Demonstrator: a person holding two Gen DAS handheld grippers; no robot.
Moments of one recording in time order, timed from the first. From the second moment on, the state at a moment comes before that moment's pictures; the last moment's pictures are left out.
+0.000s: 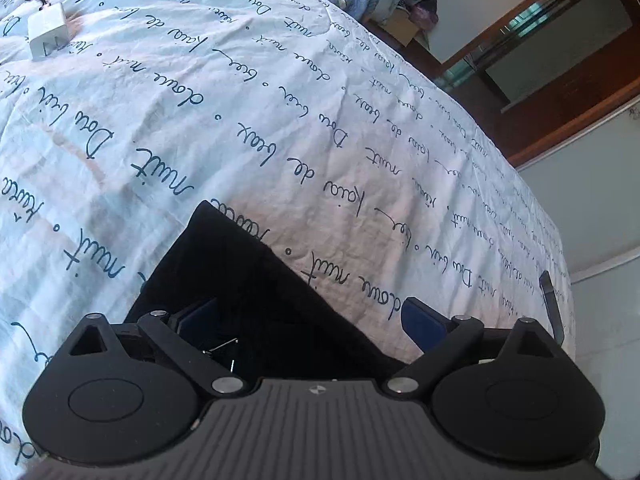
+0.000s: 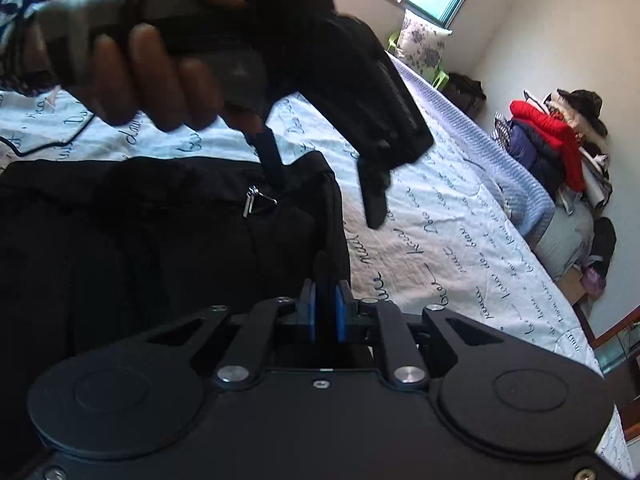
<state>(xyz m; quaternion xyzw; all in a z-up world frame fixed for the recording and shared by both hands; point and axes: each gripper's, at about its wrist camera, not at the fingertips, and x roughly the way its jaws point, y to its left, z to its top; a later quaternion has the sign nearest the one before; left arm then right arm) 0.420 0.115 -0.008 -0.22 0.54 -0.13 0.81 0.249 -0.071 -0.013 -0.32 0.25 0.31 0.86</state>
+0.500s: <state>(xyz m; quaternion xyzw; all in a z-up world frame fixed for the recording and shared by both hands) 0.387 0.133 -0.002 -0.25 0.48 -0.08 0.84 0.236 -0.087 -0.019 -0.35 0.23 0.29 0.86</state>
